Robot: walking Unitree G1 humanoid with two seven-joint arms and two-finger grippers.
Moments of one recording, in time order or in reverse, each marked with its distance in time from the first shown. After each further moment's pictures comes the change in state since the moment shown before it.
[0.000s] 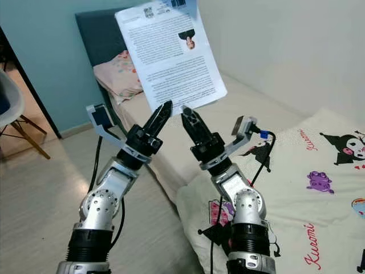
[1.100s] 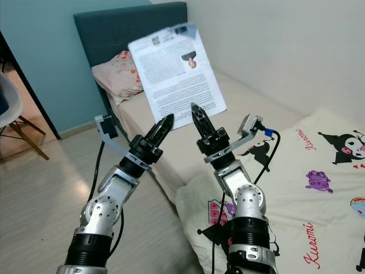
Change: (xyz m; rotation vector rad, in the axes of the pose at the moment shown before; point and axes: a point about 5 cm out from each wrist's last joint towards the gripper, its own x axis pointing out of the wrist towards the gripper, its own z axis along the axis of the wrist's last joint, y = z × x) left arm -0.027 0.034 -0.004 0.022 0.012 0.241; right arm -0.001 -0.011 0.009 -0.020 -0.064 -0.094
